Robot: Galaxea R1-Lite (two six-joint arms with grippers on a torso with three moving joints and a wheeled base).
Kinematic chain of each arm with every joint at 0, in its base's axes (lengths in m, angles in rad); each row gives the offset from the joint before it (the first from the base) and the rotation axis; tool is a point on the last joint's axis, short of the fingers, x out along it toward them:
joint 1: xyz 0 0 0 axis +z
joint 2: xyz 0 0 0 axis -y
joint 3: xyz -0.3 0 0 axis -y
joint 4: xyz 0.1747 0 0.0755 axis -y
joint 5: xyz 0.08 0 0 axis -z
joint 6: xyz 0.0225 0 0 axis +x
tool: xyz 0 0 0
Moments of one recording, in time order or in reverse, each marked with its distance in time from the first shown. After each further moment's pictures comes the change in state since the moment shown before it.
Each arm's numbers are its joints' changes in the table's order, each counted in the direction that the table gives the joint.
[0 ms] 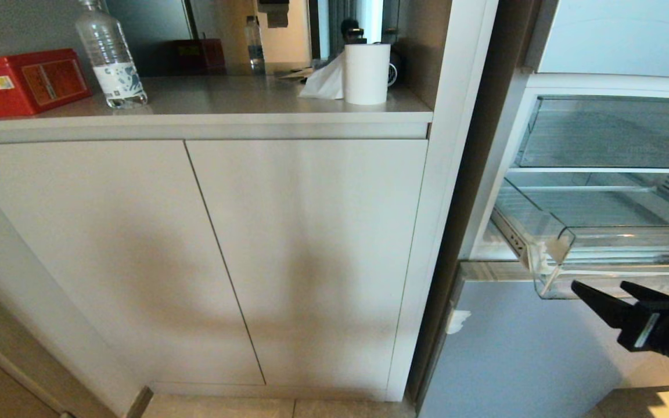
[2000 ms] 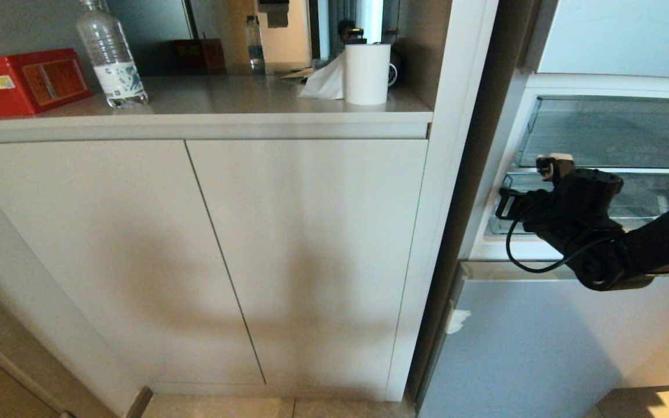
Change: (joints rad) left arm 0.000 0.000 0.000 0.000 0.000 0.000; right arm -0.051 -0.938 0.970 0.131 -0.011 -0.019
